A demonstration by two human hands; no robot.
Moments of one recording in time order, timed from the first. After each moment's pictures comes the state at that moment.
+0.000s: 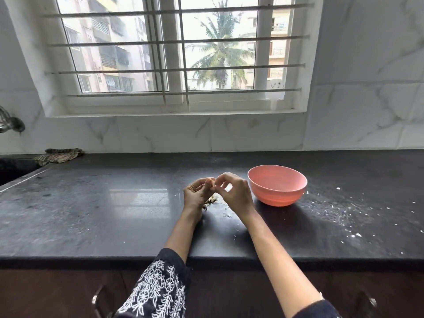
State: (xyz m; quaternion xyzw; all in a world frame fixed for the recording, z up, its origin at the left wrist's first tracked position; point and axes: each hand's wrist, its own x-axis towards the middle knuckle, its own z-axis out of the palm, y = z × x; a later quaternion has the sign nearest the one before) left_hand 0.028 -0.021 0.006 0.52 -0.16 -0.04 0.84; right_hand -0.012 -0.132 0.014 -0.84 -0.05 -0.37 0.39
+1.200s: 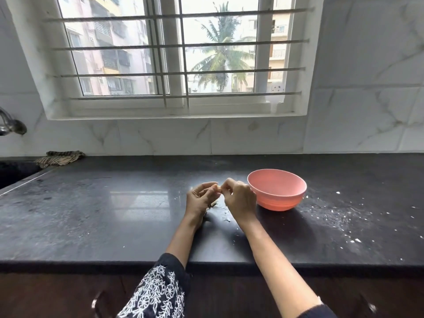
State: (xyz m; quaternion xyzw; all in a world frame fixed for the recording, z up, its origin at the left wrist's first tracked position) left_hand 0.024 -0.025 0.005 0.54 -0.16 -0.05 0.82; right_hand -0.020 -0.131 0.018 -0.88 0.08 -0.38 0.26
